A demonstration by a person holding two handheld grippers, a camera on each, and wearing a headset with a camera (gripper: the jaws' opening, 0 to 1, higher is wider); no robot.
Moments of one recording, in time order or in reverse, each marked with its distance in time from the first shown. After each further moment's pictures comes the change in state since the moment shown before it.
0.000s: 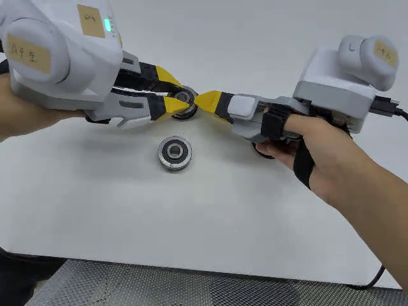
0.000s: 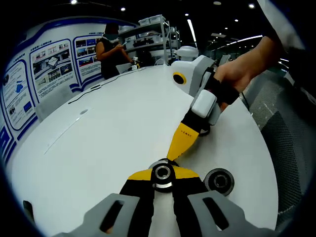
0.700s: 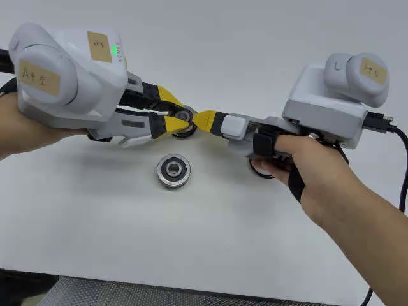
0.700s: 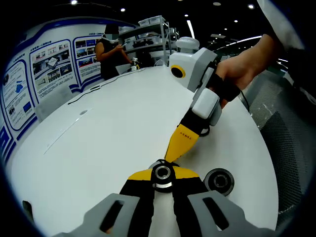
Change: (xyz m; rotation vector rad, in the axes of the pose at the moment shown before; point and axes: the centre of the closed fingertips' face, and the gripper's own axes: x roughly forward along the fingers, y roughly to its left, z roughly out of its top) left arm 0.000 0.002 -0.002 0.001 -0.008 -0.006; right arm 0.005 0.008 0.002 -0.107 0.010 -0.060
